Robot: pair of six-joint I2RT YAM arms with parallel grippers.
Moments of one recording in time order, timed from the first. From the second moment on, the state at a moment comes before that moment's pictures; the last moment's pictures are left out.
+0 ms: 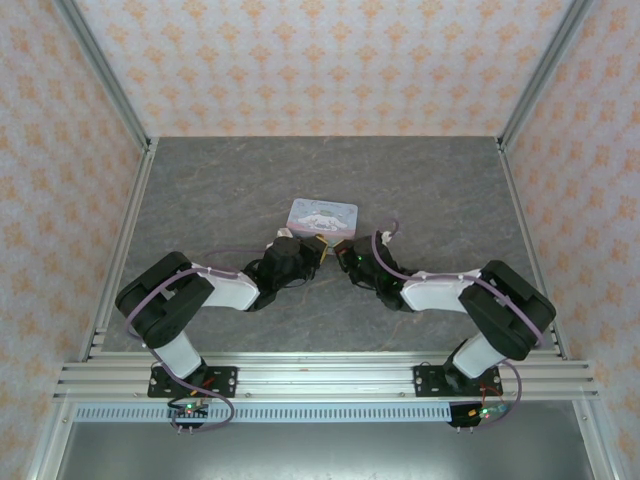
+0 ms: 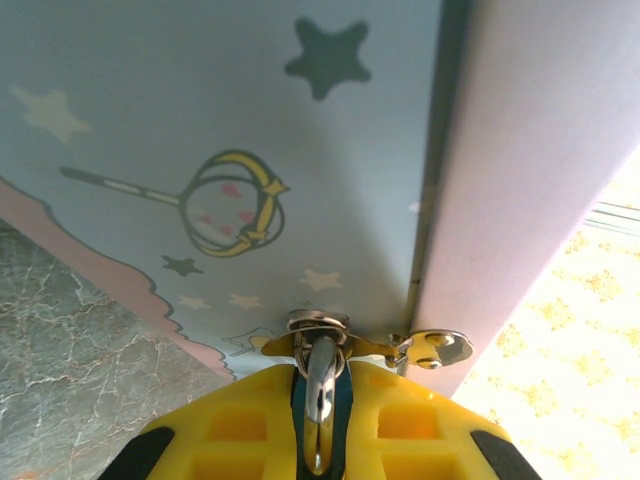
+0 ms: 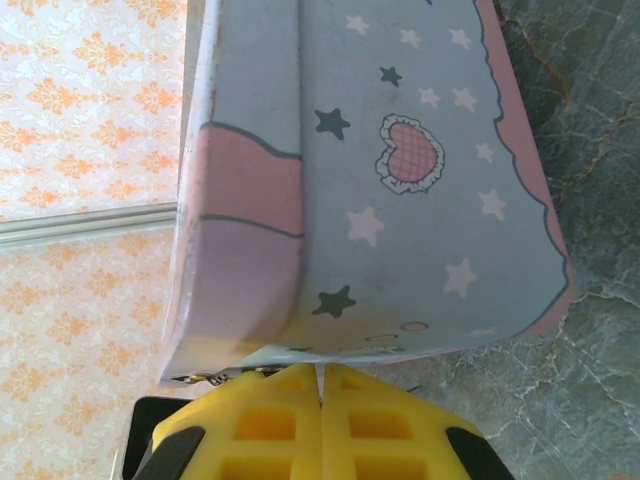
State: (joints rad) left arm -0.70 1.67 0.58 0.69 -0.04 -1.69; right arm 0.77 1.53 0.57 0.47 0.12 1.57
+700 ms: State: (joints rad) left arm -0.70 1.66 0.58 0.69 -0.06 -1.70; right arm 0.77 1.53 0.57 0.49 0.12 1.56
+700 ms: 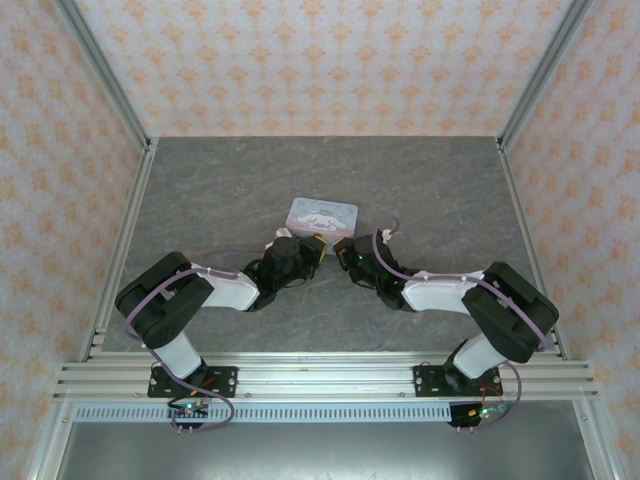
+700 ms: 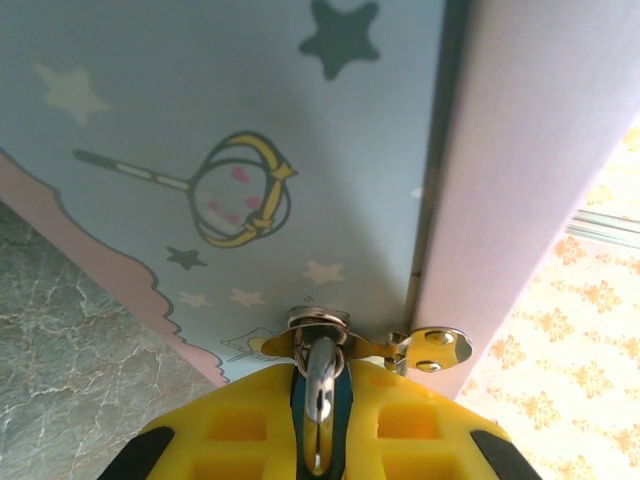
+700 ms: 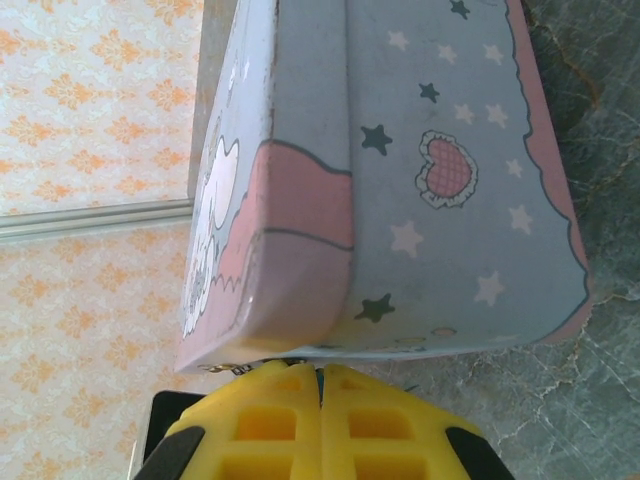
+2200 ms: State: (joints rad) left arm -0.70 1.67 0.56 0.71 -0.14 -1.78; right arm 0.77 1.73 0.52 0.91 0.09 1.47
